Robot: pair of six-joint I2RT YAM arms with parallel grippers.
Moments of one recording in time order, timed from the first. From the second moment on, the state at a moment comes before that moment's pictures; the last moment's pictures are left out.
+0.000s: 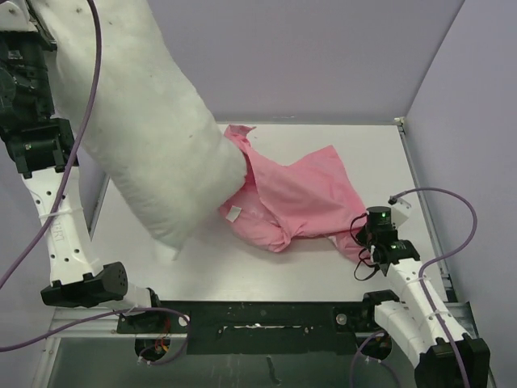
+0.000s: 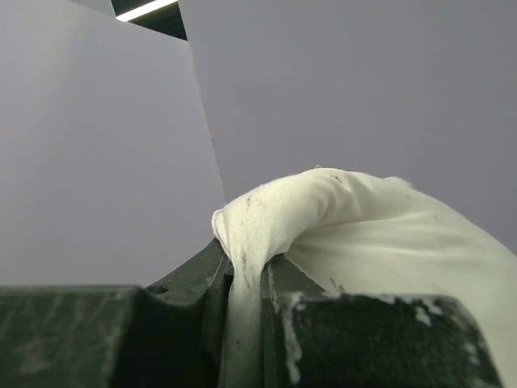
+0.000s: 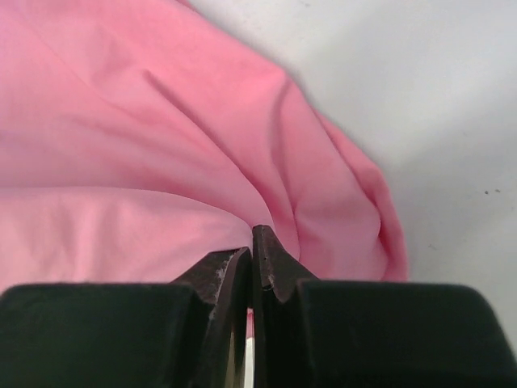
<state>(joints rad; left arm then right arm) 0.22 1.47 2.10 0.07 0.07 0.19 0.18 0.79 0.47 -0.50 0.38 0.67</state>
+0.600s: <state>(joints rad) 0.17 1.43 2.03 -0.15 0.36 0.00 -0.32 0.83 0.70 -0.57 0.18 0.58</state>
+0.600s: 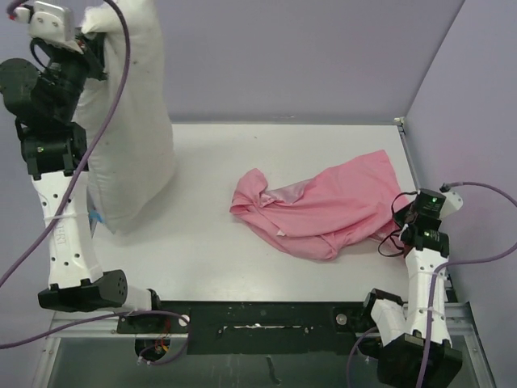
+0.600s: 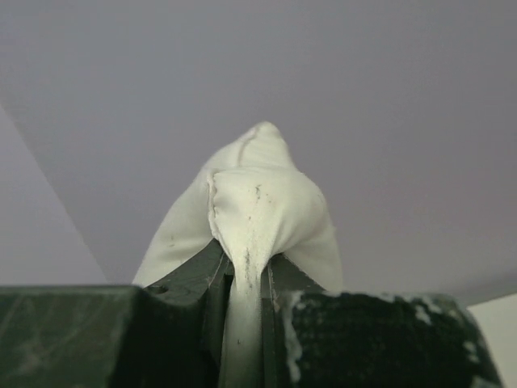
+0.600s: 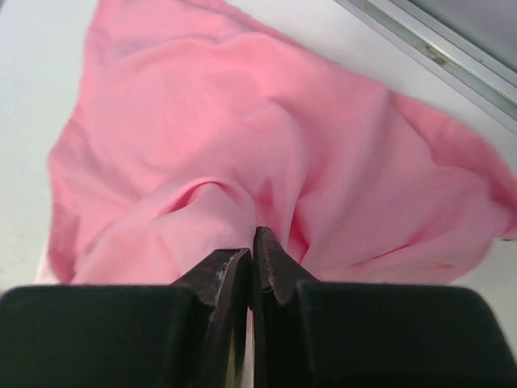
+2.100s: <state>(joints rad) 0.00 1.41 1.35 -0.81 0.77 0.43 0.01 1.07 0.76 -0.45 0.05 0.52</state>
